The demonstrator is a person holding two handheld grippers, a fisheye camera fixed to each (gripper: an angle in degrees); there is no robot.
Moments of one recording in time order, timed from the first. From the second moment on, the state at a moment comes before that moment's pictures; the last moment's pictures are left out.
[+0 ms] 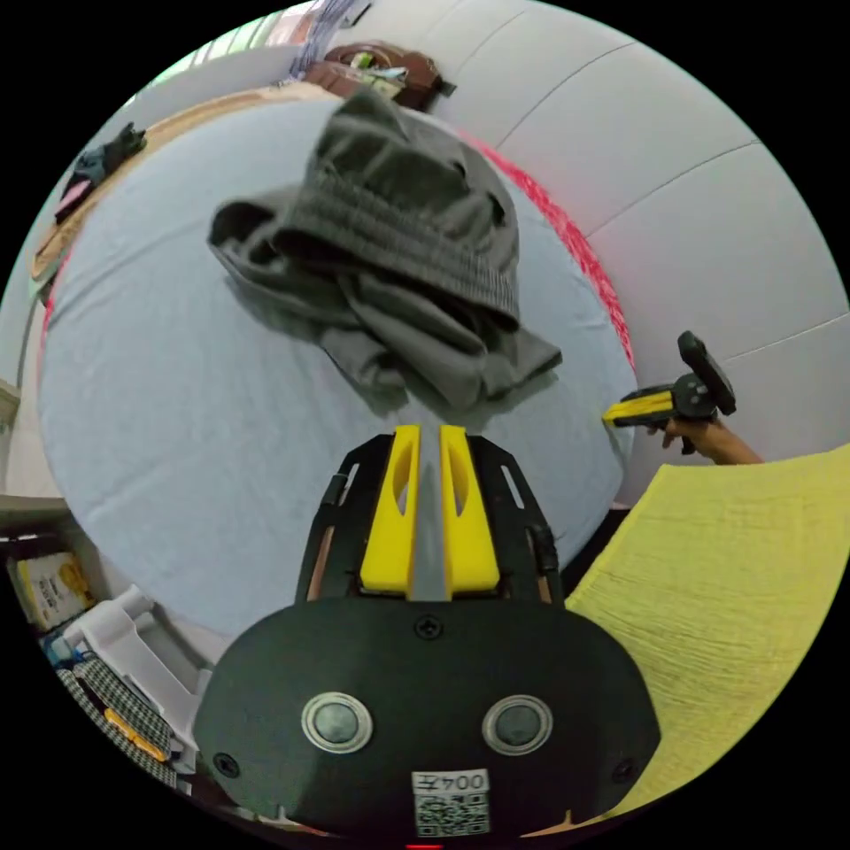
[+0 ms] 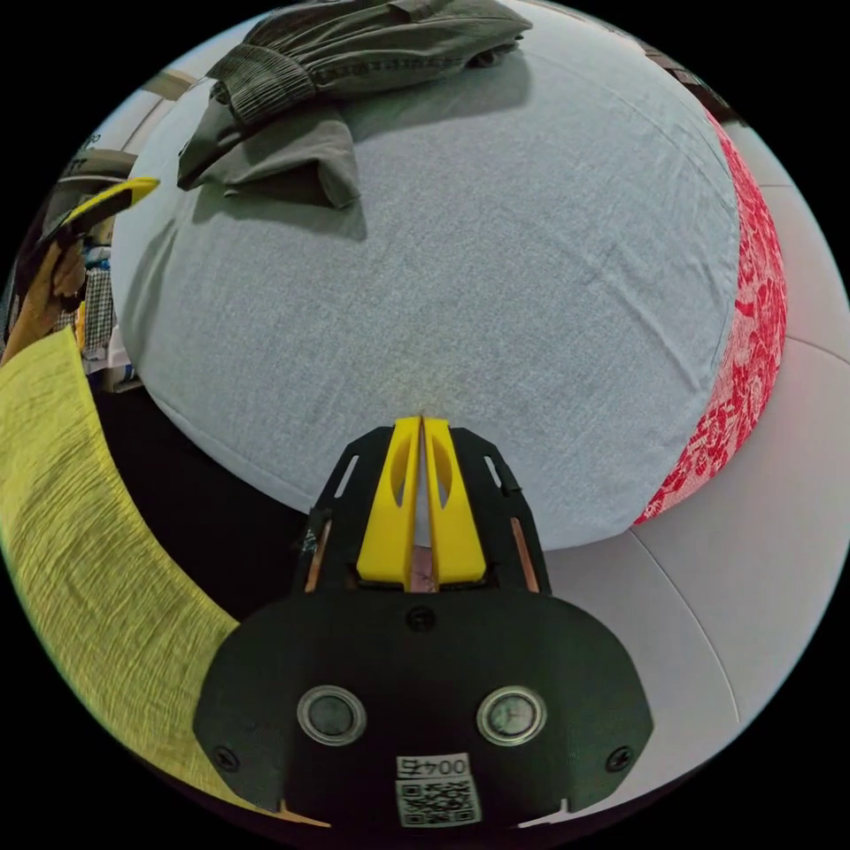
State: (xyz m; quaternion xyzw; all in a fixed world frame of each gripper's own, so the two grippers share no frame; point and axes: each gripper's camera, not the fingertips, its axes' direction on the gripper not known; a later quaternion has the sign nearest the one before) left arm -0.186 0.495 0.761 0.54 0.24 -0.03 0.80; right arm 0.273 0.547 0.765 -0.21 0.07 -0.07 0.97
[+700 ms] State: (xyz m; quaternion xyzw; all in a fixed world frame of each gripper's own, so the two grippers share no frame) left arm -0.244 0.500 0.651 0.52 0.24 0.01 0.82; right arm 0.270 0.647 0.658 -0.14 0.02 0.03 0.99
